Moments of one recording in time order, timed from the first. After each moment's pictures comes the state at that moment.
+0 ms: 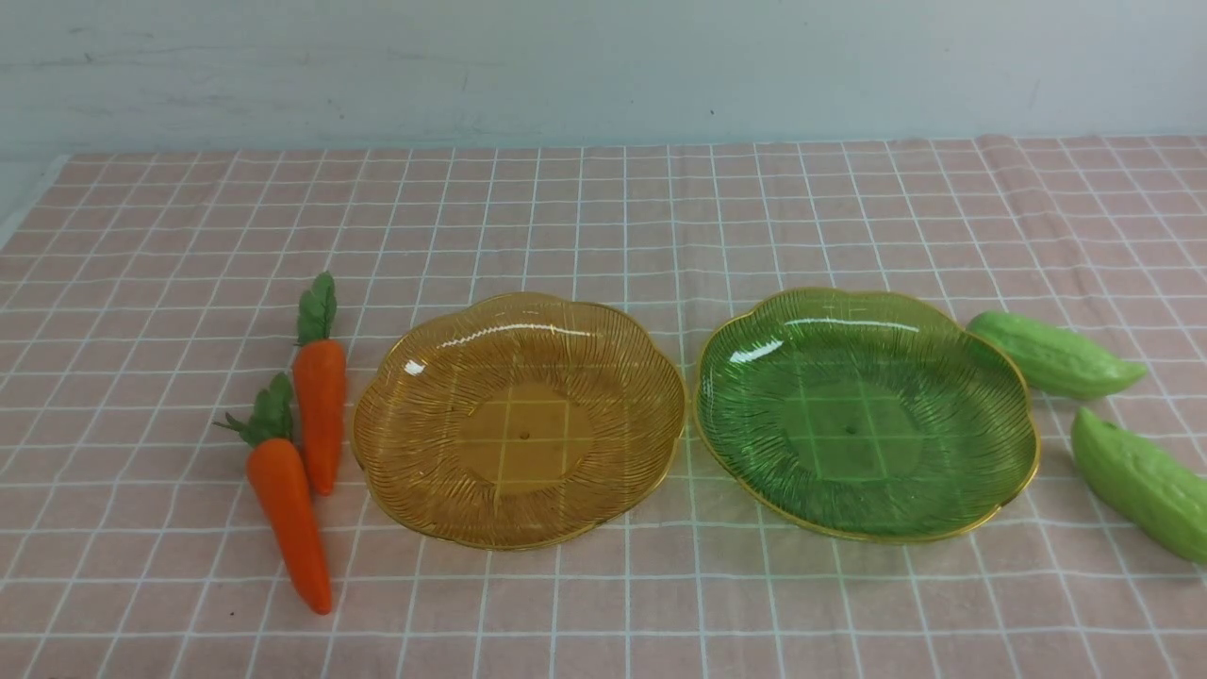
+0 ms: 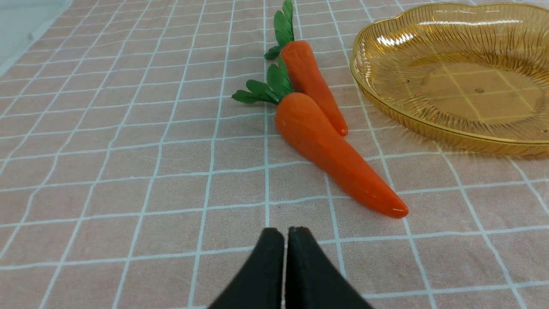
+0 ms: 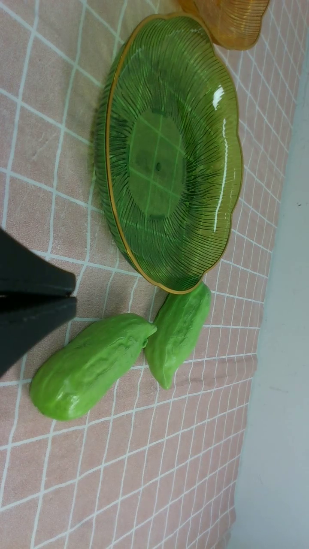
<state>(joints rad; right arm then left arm) 0.05 -0.01 0.03 0.02 0.38 -0.11 -0.05 -0.01 0.03 0.03 0.38 -0.02</state>
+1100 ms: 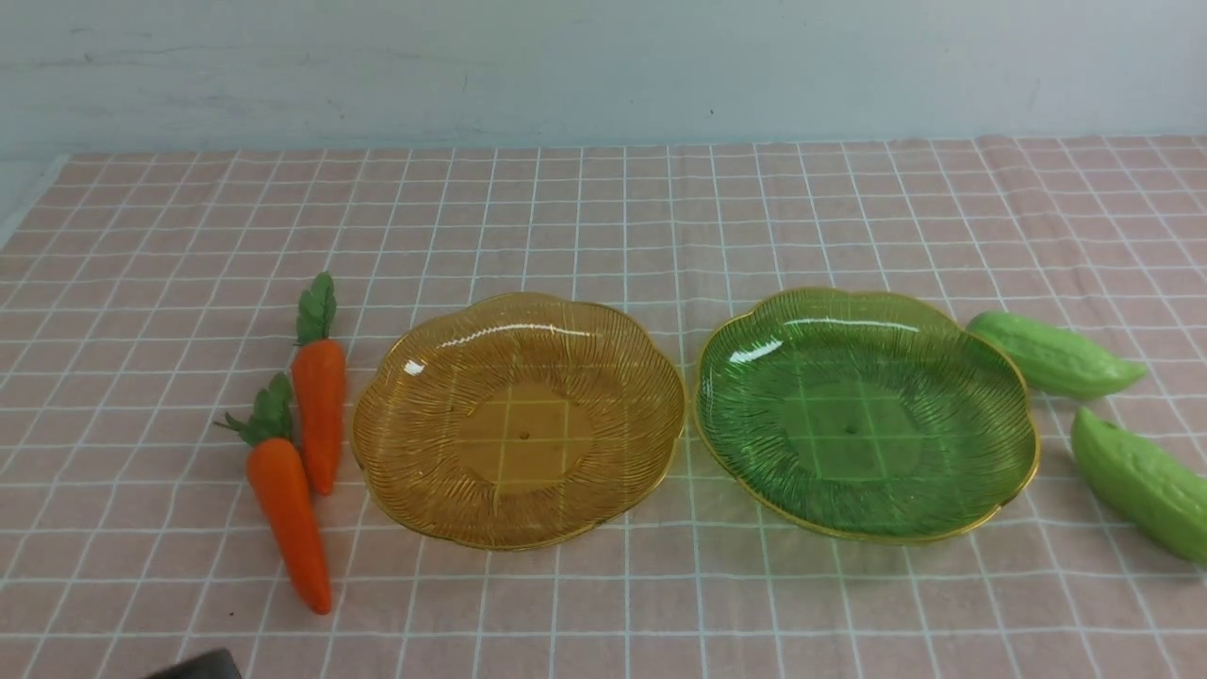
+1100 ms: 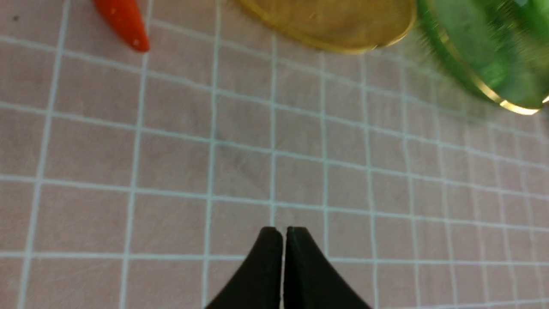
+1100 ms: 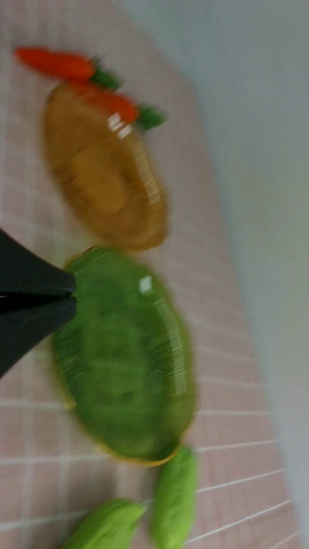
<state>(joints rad) 0.05 0.53 -0.59 0.28 0.94 0.03 -0.05 0.62 -0.41 -0.56 0.87 -0.05</state>
